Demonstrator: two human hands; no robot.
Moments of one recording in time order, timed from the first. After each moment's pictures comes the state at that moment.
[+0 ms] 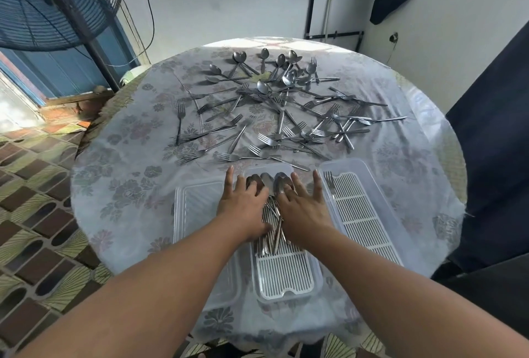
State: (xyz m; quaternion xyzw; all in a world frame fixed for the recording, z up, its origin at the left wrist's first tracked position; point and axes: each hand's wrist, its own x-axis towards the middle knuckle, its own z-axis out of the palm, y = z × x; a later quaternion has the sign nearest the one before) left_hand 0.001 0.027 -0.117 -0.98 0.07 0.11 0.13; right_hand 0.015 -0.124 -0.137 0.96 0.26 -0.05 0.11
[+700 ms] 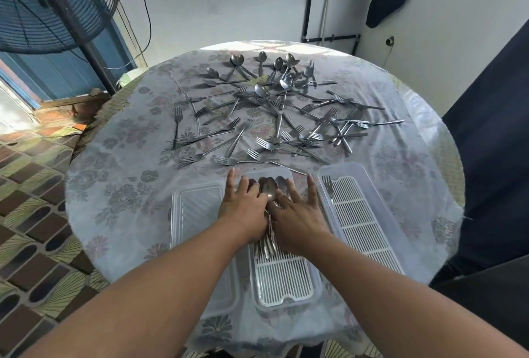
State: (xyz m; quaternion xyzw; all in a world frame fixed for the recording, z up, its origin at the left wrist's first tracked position) left_hand 0.008 0.023 -0.120 -0.99 0.08 0.07 0.09; right_hand 0.014 -0.120 -0.139 0.95 0.28 -0.03 0.09
